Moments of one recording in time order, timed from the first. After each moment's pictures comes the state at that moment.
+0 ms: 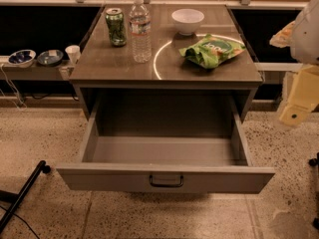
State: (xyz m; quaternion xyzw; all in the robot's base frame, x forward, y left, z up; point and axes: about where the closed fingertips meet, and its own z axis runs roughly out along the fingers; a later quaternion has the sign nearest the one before) arm 0.438 -0.217 0.977 -0.60 0.78 -0.04 0.16
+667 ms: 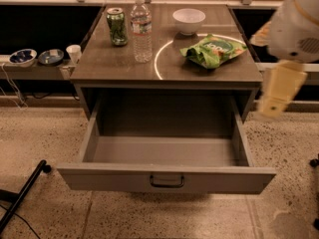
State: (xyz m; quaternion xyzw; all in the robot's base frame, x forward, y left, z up) arm 0.460 -0.196 0.967 -0.63 0.76 -0.02 0.15
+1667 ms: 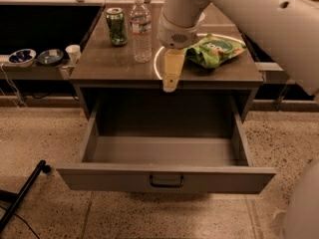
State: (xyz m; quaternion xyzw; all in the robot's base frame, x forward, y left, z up) arm 0.631 -0.030 0.894 -0.72 0.67 -0.01 0.17
